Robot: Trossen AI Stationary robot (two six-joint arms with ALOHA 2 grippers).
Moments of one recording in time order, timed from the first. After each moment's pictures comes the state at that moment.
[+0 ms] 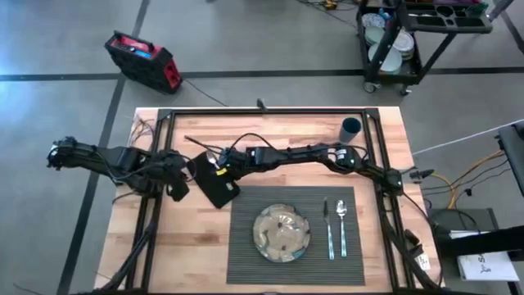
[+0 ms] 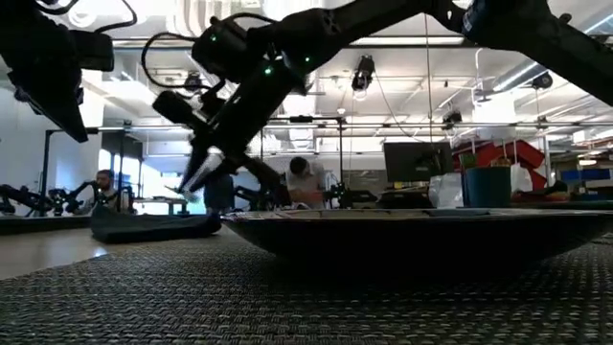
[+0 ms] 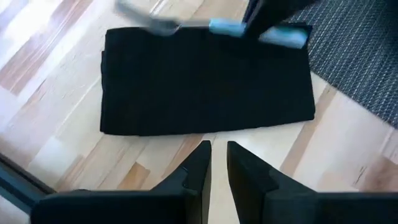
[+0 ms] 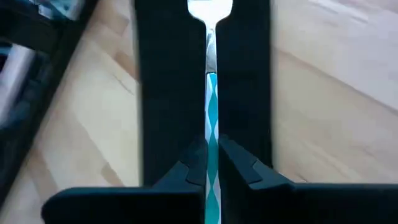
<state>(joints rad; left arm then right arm) -0.21 0.67 0.68 -1.13 -0.30 -0.76 -0.07 2.47 2.13 -0.43 -0.03 0.95</state>
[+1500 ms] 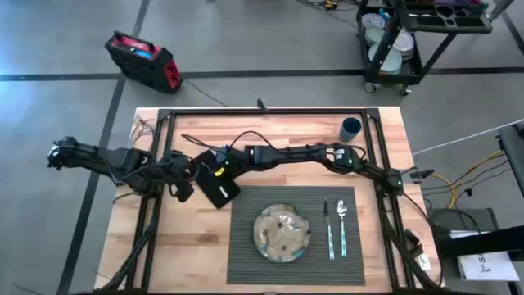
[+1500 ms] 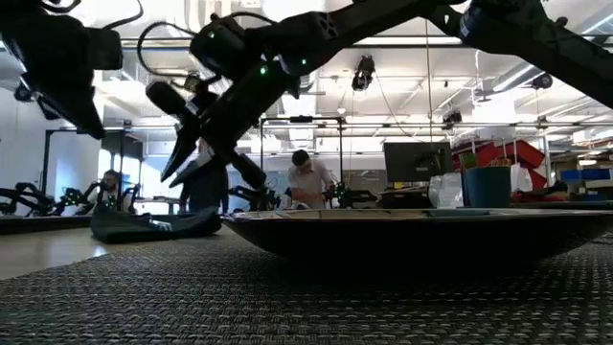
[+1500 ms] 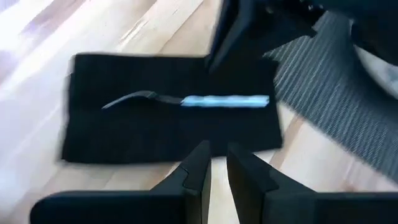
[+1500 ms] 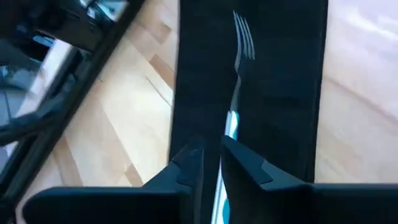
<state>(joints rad) -0.21 0.67 0.60 -0.90 -0.30 -0.77 -0.09 2.46 2.18 -0.44 -0.08 0.82</state>
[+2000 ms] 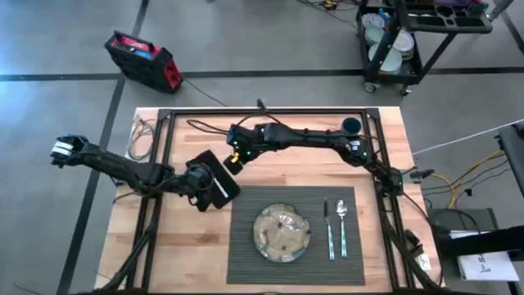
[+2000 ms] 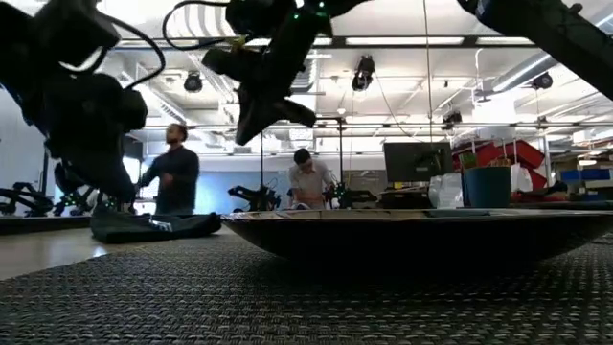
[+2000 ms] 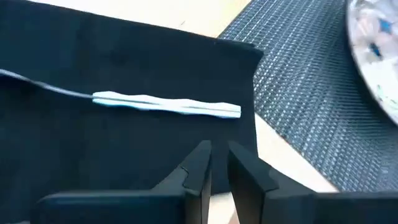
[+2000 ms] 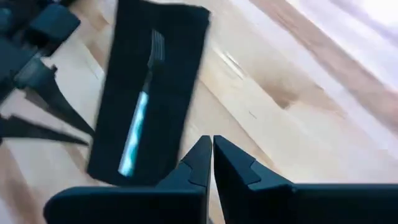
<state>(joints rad) -0.21 0.93 0.31 -0.23 -0.21 -0.89 -0.14 2.29 2.24 -0.94 0.06 0.55</state>
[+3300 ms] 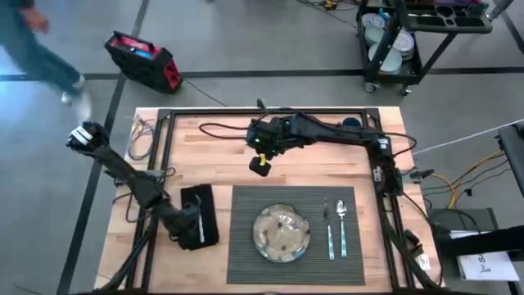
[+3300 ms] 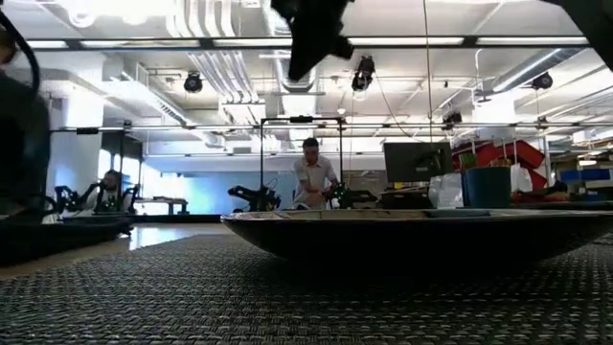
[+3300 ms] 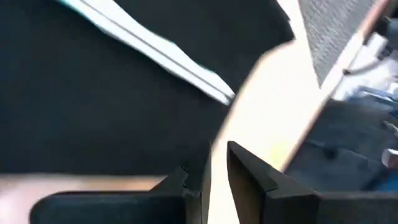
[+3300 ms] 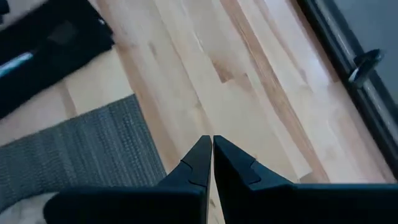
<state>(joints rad) -0.76 1.07 0.32 -0.06 0.12 -1.58 -0.07 2.00 2.17 -1.18 0.19 0.26</state>
